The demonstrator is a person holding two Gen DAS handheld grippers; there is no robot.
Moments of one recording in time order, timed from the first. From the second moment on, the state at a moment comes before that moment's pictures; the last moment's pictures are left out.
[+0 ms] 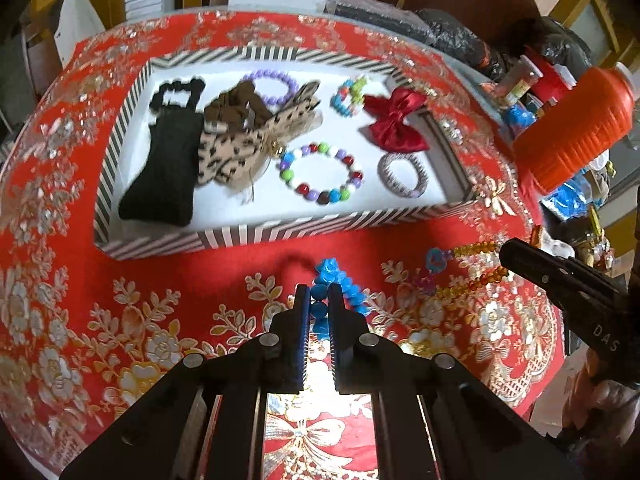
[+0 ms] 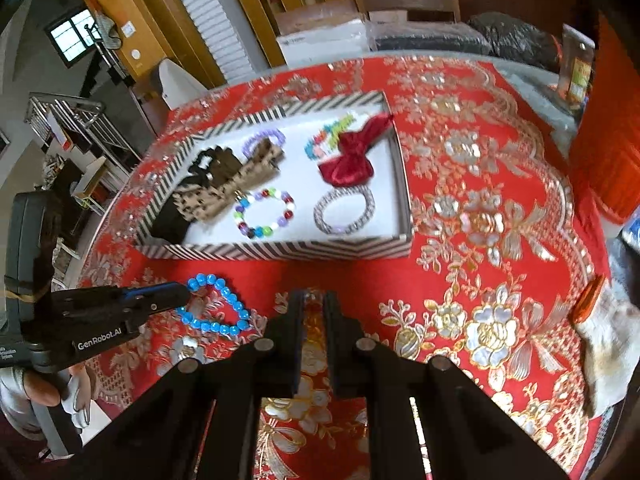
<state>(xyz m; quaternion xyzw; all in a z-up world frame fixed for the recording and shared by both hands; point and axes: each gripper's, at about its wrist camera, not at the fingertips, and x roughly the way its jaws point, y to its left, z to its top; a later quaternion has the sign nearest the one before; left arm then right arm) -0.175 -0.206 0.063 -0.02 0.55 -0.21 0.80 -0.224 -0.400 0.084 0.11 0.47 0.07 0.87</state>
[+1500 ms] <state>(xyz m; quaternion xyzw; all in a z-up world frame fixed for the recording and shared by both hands) -0.088 -0.180 0.128 0.03 0.49 -0.17 0.85 -0.144 -0.392 0.134 0.07 0.45 0.09 0.89</state>
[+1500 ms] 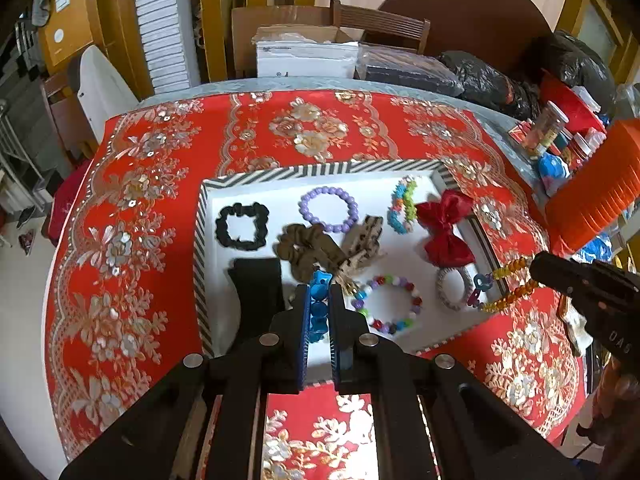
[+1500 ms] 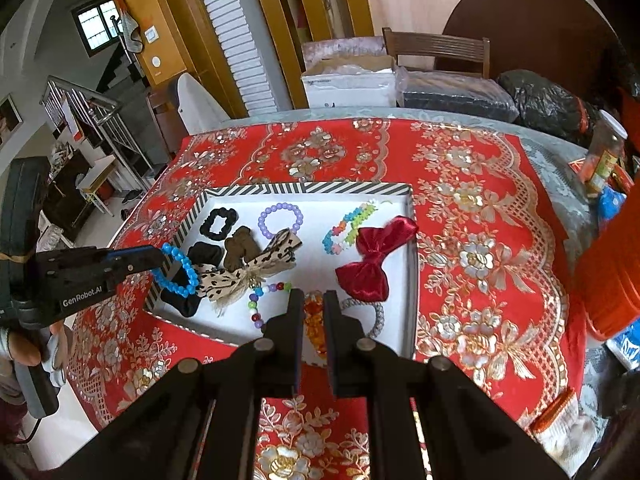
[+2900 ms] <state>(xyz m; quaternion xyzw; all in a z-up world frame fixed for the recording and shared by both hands) 0.073 -0.166 0.040 -0.02 0.57 -0.11 0.82 0.000 -0.391 0.037 0.08 0.54 0.07 0.84</state>
